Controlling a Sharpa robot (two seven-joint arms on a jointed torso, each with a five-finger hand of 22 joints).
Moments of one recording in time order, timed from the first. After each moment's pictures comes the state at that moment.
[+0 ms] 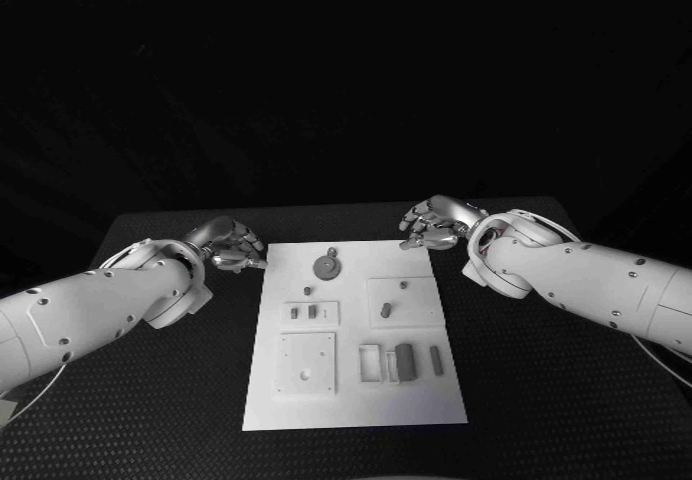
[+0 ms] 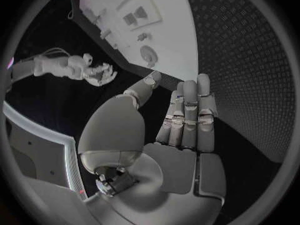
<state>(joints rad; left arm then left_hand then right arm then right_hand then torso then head) 1.25 -0.78 -0.15 1.24 -0.99 -0.35 -0.02 1.12 -0.18 0.53 -0.22 0.07 0.87 0.17 0.27 0.45 1.17 0.11 0.07 0.27 0.99 0.00 1.09 0.35 0.04 1.13 -0.08 0.19 1.21 1.17 -0.78 0.02 1.29 -1.26 -0.31 -0.02 1.11 -0.08 0.44 -0.29 0.05 0.84 0.14 0.26 0.47 1.17 0.06 0.19 0.71 1.24 -0.06 1.25 0.91 0.22 1.14 -0.01 0.81 1.31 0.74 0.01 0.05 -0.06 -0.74</state>
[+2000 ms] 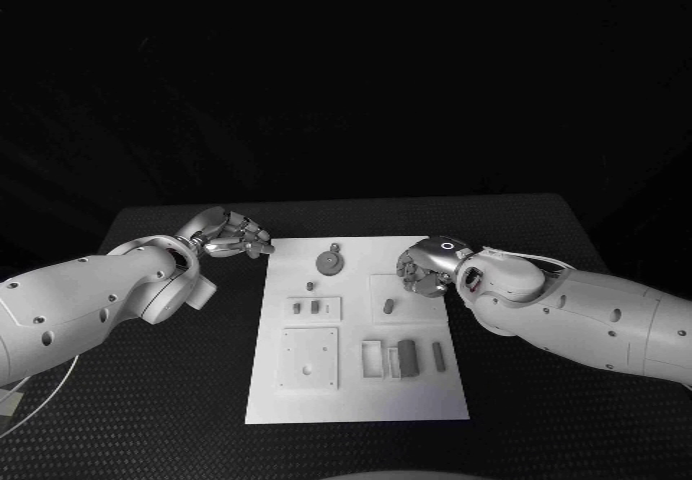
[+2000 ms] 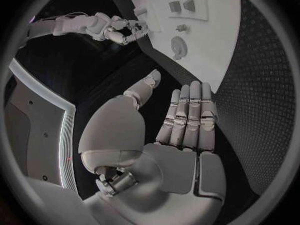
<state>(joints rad) 1.26 -0.83 -0.15 1.29 -0.67 -0.29 0.14 1.10 -0.16 0.51 -0.28 0.05 0.85 0.18 0.30 0.47 1.09 0.15 0.07 0.23 0.88 0.11 0.71 0.26 0.04 0.92 0.01 0.07 0.95 1.12 -0.76 -0.09 1.36 -1.75 -0.28 -0.13 1.23 0.00 0.42 -0.30 0.05 0.91 0.16 0.27 0.46 1.18 0.06 0.06 0.32 1.25 -0.01 1.22 0.90 0.21 1.13 0.00 0.79 1.31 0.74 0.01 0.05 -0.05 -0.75</state>
